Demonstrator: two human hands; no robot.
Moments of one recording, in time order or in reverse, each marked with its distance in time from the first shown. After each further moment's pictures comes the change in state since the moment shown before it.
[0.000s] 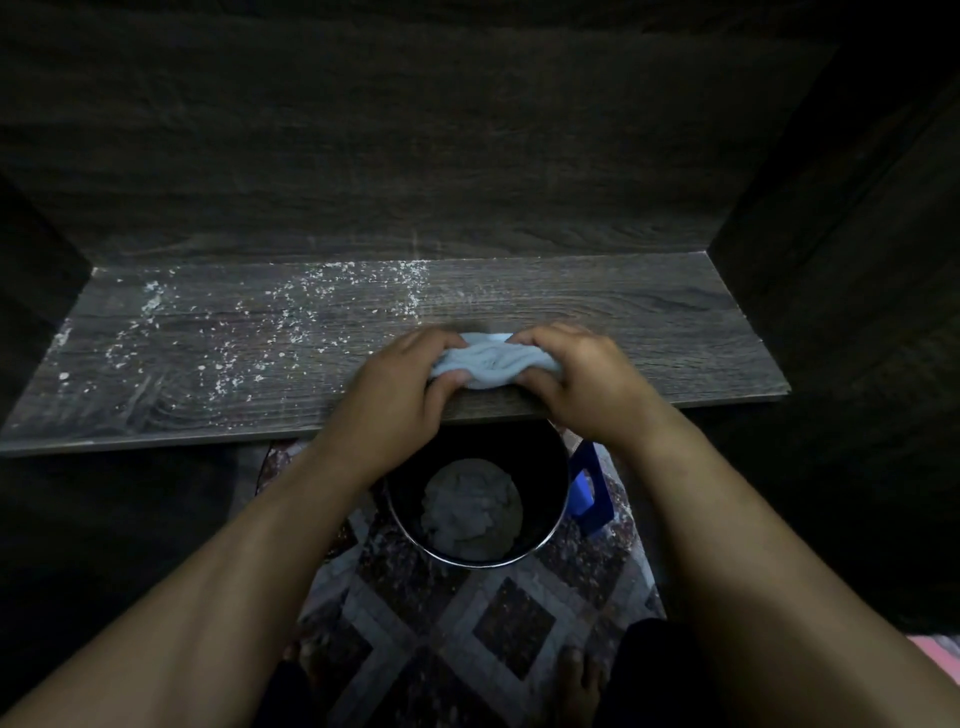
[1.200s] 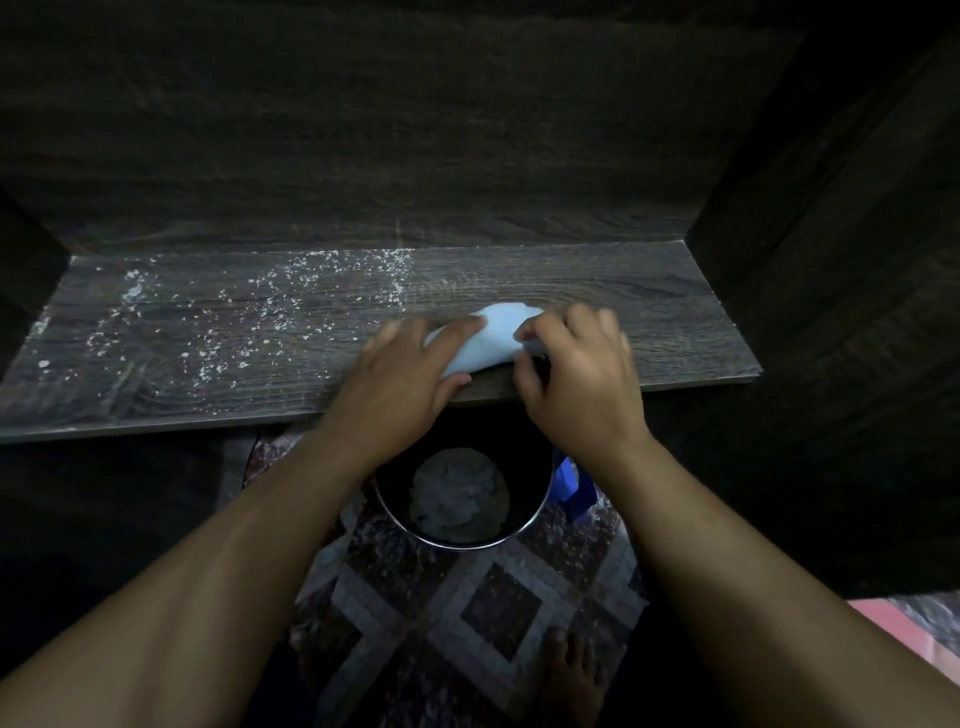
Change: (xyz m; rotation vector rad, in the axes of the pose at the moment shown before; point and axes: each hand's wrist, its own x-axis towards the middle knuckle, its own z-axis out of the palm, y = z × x) left_hand 0.002 0.002 0.012 0.303 -0.187 0.013; right_hand -0.030 -0.013 0.012 -0.316 0.436 0.045
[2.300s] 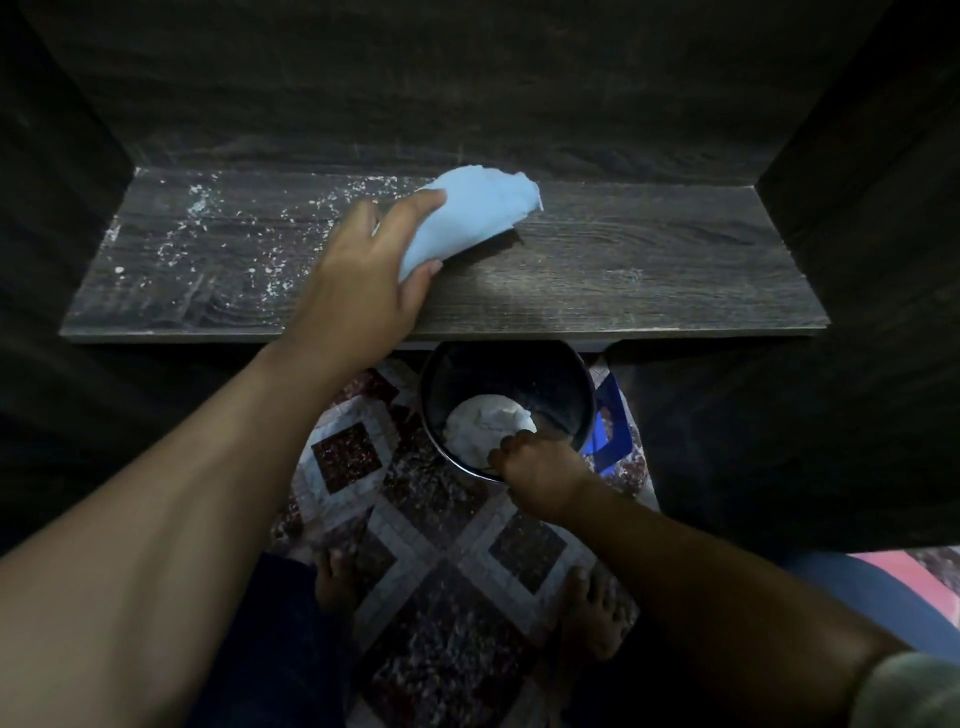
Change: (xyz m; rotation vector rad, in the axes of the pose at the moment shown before) left_hand -0.038 -0.041 -0.046 -0.122 0.292 -0.121; right_hand -0.108 -0.035 0.077 -0.337 -1.013 -0.458
